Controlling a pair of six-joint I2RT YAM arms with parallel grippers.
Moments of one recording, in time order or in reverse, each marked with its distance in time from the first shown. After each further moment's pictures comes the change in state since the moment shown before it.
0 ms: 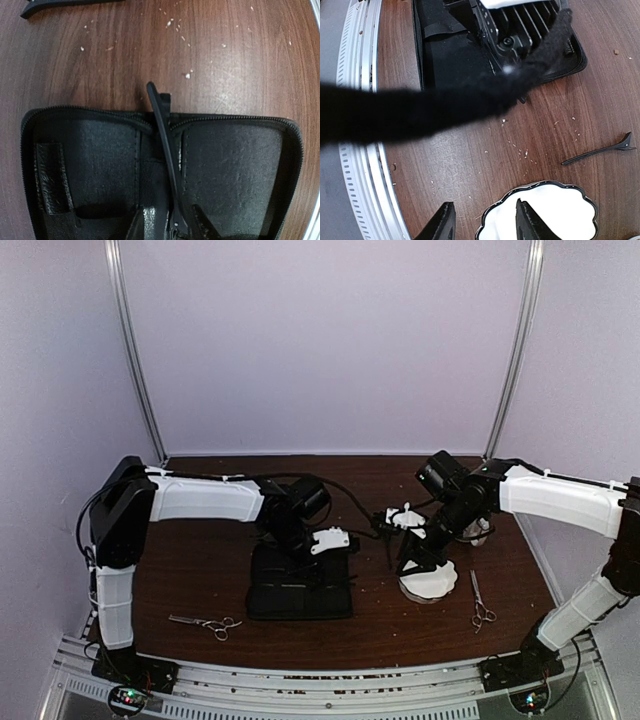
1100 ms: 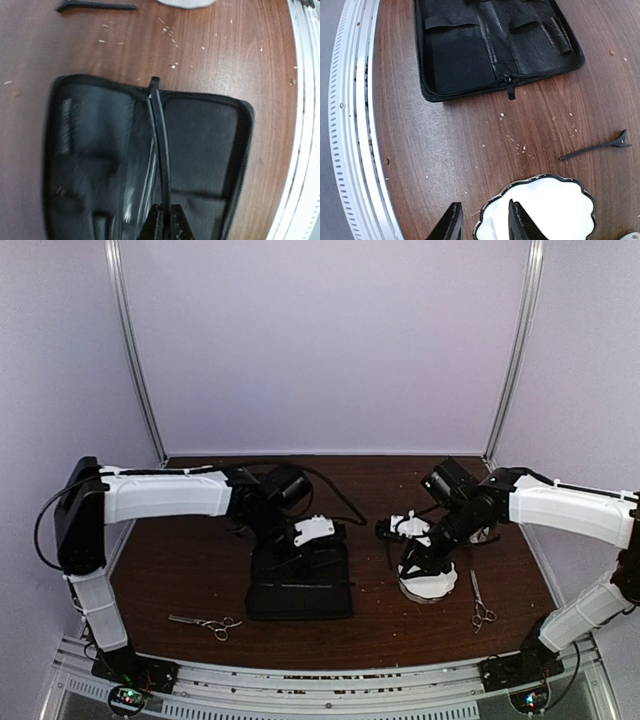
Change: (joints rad) left arm 0.004 -0.162 -0.087 -0.049 -0.001 -0.108; right arm 0.019 -0.065 -0.073 0.045 0.035 -0.022
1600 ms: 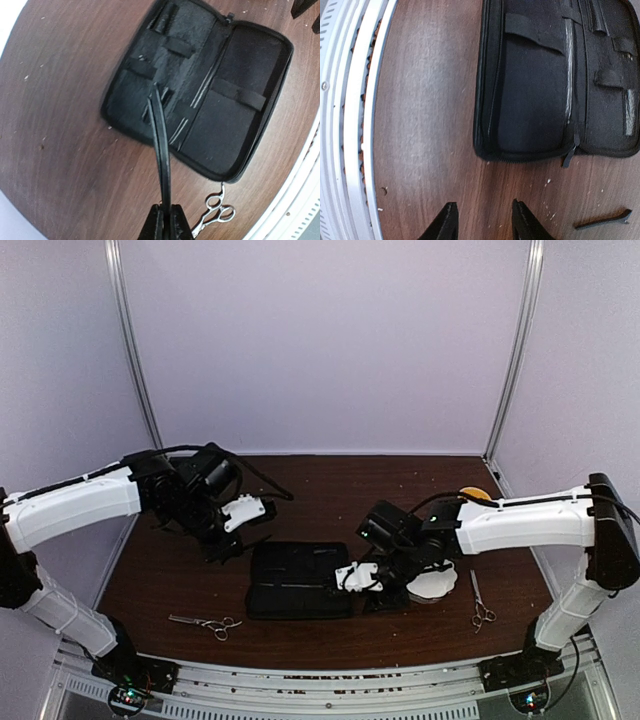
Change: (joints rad) left arm 0.093 -0.464 -0.216 -0.208 -0.285 -0.132; right arm 0.350 0.184 0.037 0.134 0.211 -0.042
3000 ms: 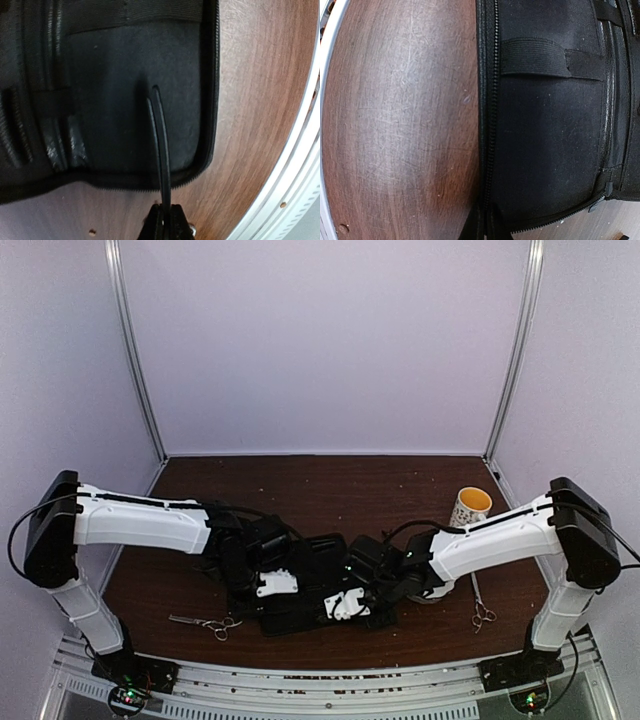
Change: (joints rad) left arm -0.210 0.256 -0.100 0.009 0.060 0.043; right arm 0.079 0.157 -0.066 0.208 0.150 -0.054
